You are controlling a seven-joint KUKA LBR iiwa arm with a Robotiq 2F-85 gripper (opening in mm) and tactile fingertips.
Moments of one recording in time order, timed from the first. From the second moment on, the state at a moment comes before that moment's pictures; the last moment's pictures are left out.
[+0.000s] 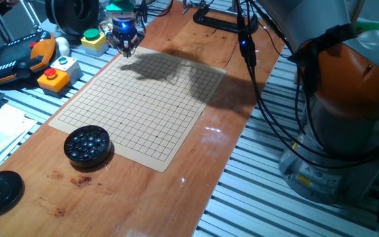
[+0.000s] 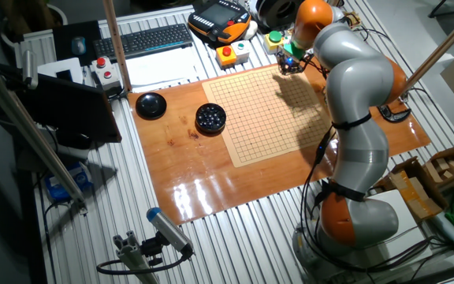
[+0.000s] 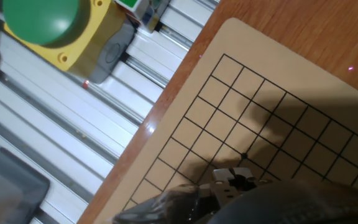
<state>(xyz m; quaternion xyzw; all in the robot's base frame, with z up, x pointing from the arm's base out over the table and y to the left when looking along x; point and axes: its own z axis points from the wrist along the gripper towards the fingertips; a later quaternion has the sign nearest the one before) 0.748 -0.162 0.076 0.46 0.89 0.03 0.07</state>
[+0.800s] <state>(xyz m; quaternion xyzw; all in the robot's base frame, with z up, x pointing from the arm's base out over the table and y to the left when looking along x) 0.756 -0.169 0.070 0.46 0.88 0.03 0.08</state>
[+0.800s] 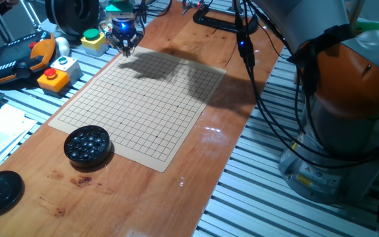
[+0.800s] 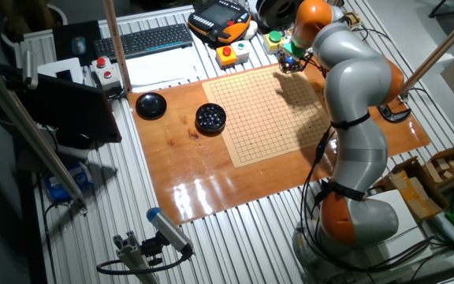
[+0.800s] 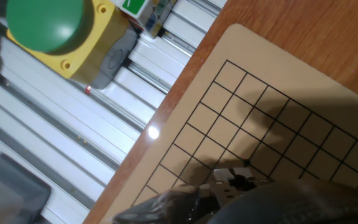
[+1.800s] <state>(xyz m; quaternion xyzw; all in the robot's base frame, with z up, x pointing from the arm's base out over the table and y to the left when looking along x) 0.765 -0.172 0.051 0.46 0.88 0.04 0.08</state>
